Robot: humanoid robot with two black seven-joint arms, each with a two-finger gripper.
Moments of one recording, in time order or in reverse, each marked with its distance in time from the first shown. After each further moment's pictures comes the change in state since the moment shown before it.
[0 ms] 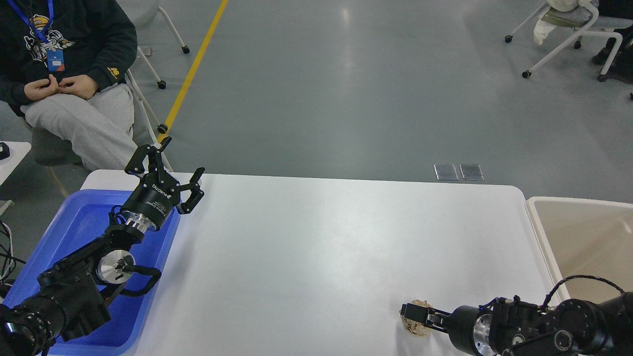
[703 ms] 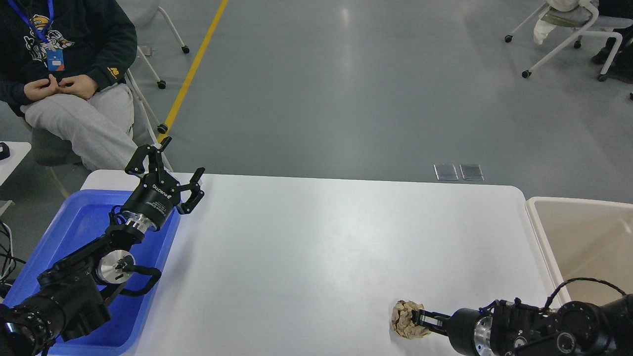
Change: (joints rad) left arm 0.000 0.000 0.000 0.000 0.000 0.000 0.000; right arm -0.005 -0.009 0.000 0.011 -0.008 0.004 0.024
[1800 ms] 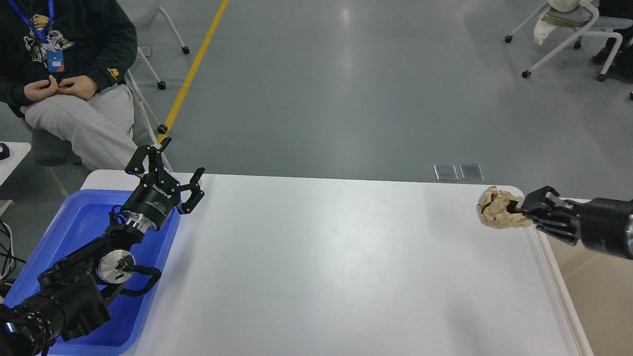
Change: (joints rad) left arm 0.000 0.000 0.000 0.000 0.000 0.000 0.001; right arm 0.520 -0.712 0.046 0.101 0.003 0.617 0.148
